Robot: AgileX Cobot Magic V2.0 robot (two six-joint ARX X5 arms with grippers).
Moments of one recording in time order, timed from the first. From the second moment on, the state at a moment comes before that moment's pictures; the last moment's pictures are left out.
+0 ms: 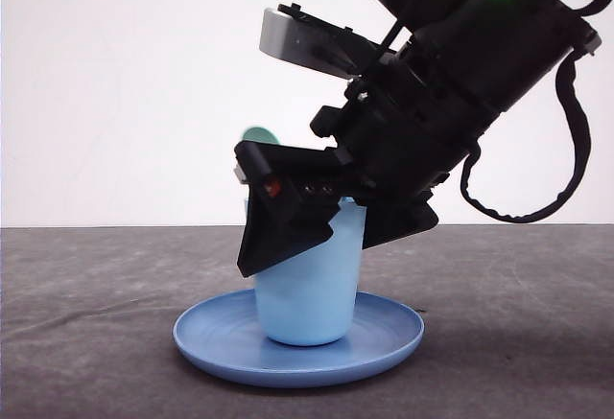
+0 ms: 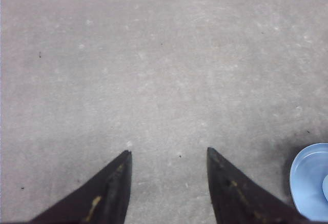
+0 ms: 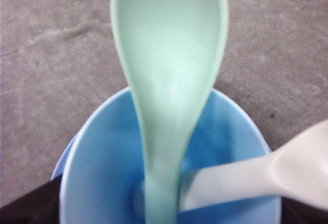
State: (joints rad) left arm -0.11 0.71 0.87 -0.70 0.11 0.03; right arm 0.92 1.50 0.64 0.20 0.04 0.14
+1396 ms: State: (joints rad) left arm -0.11 0.71 0.87 -0.70 0.11 0.03; right arm 0.63 0.75 0.65 -0.72 0.08 0.20
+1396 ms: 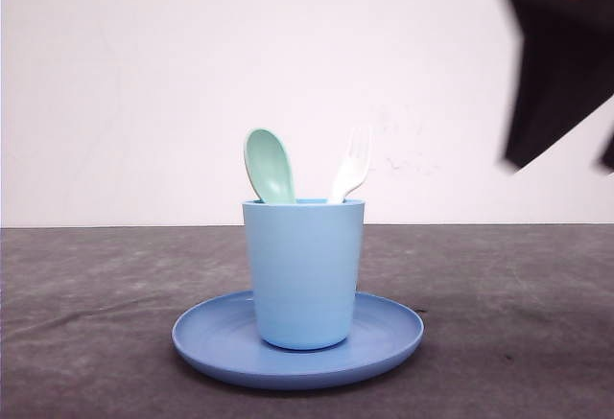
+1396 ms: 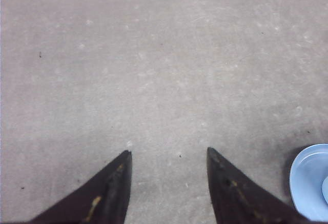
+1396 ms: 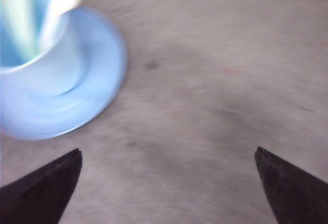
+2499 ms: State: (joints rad) left arm -0.11 0.71 0.87 -0.71 0.11 0.03; right arm 0.27 0.62 0.84 -0.96 0.06 0.16
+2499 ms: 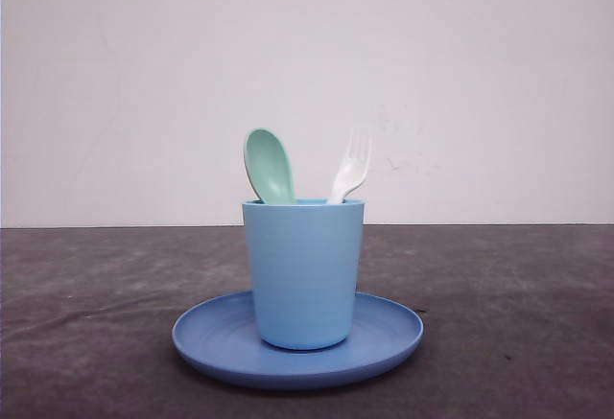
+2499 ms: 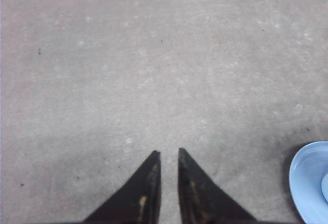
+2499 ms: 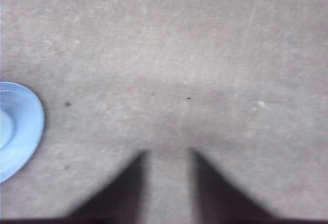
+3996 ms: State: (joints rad) left arm -0.03 0.00 0.07 -0.27 -0.02 -0.05; right arm 0.27 0.62 0.84 -0.98 0.08 0.16
